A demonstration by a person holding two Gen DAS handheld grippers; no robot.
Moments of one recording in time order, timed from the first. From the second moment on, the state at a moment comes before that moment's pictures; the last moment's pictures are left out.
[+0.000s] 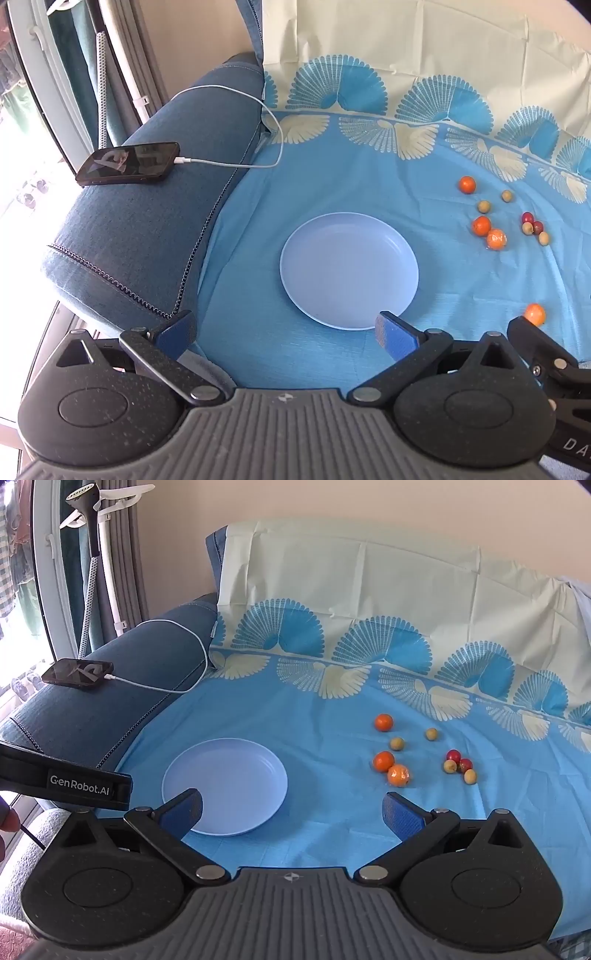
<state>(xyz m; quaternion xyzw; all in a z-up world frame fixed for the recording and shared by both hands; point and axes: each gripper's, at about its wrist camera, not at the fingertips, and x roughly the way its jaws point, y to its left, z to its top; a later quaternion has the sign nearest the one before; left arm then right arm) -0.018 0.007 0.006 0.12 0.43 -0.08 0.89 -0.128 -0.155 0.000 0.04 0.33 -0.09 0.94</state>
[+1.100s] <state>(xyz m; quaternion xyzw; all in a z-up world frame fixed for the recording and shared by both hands) -0.024 -0.003 0.003 0.14 0.44 -0.07 0.88 -0.124 -0.153 -0.004 0.07 0.32 -0.08 0.94</state>
